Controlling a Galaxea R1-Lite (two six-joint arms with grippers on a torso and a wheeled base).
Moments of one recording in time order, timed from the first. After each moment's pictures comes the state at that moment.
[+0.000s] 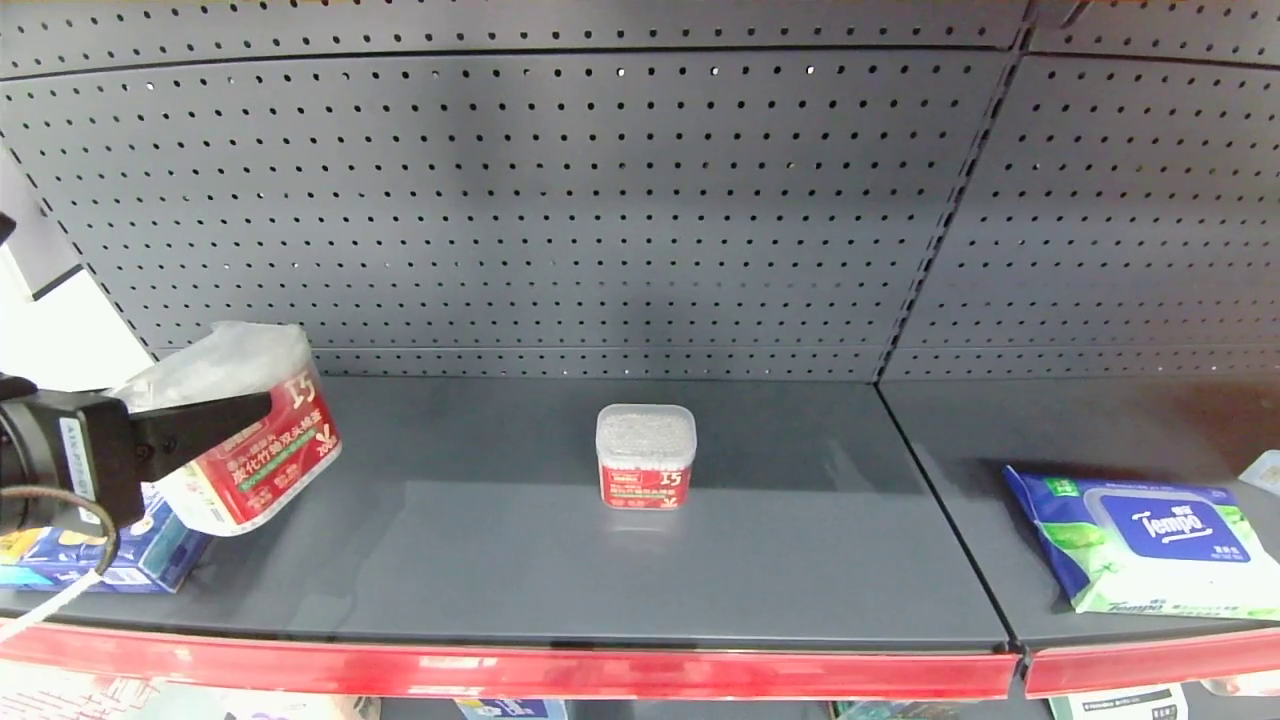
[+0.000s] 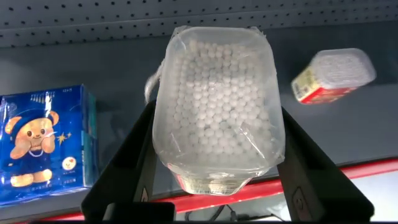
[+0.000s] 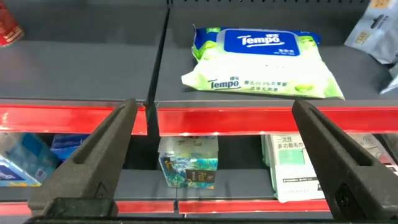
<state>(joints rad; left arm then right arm) -0.36 1.08 -0.85 0.15 0.15 -0.10 0.00 0.00 0.00 0.01 -0.02 -0.03</state>
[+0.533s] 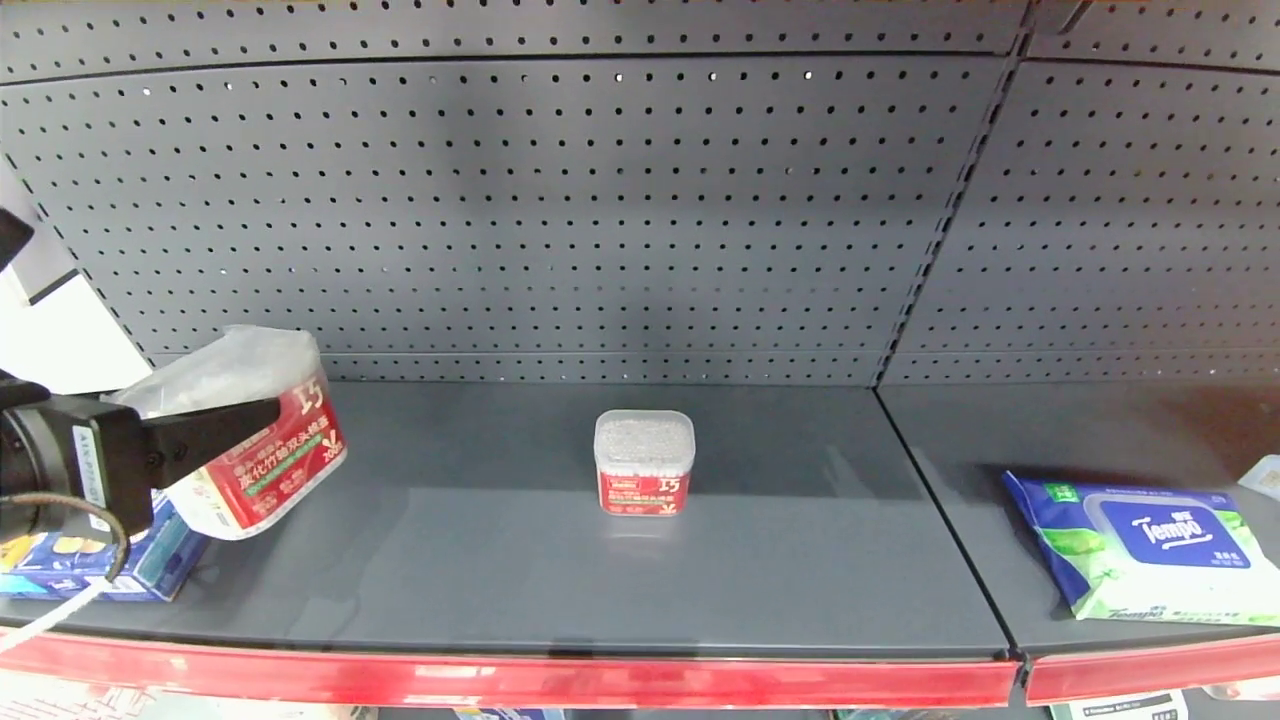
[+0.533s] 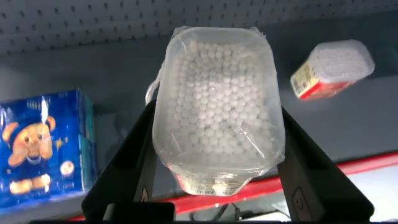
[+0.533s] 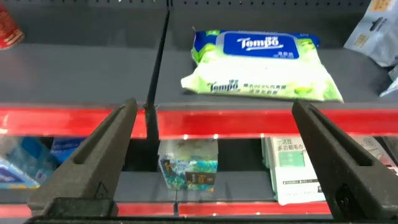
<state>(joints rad) -0.37 1.08 -0.84 0.14 0.15 -0.08 0.00 0.00 0.00 0.01 -0.02 -0.03</state>
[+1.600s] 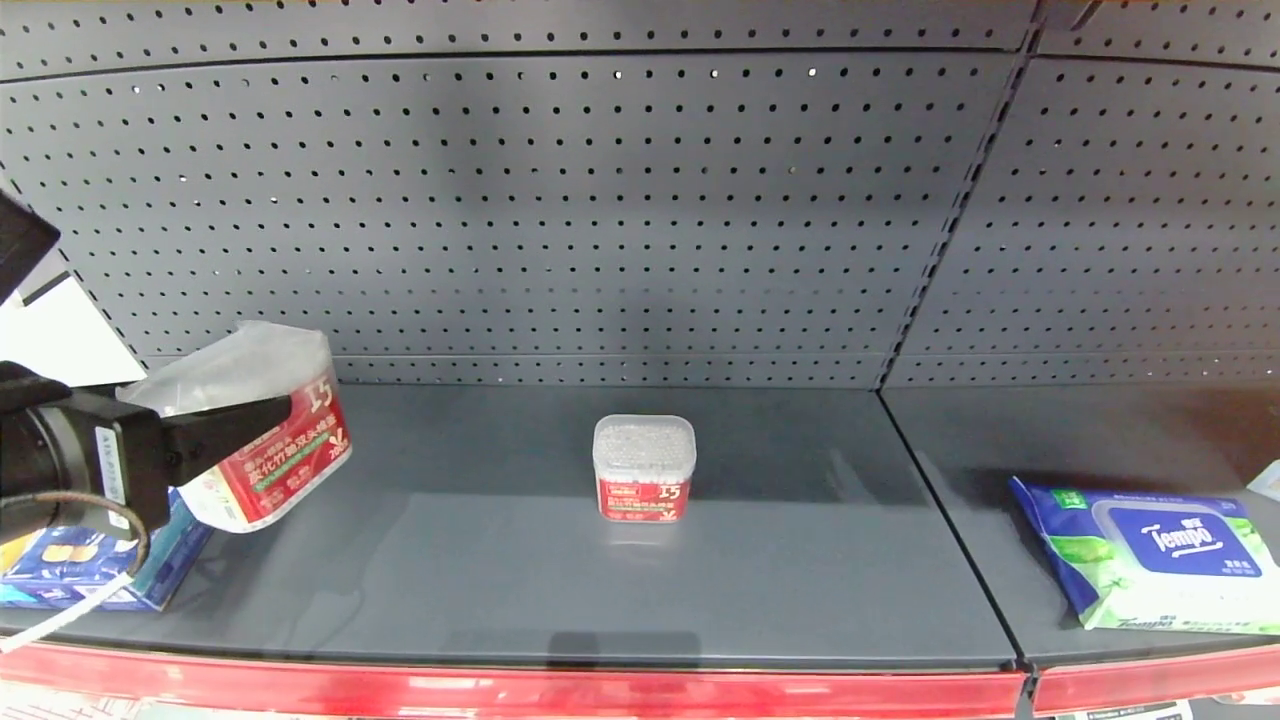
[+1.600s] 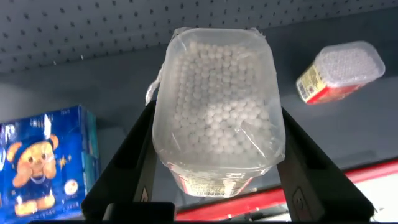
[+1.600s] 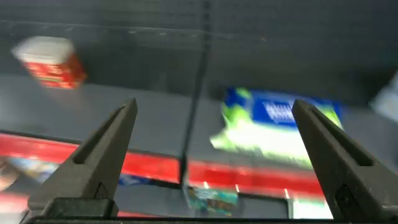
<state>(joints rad) -0.37 1.09 -0.83 0.10 0.15 -0.02 0.05 0.36 -0.34 0.01 0.11 -0.03</state>
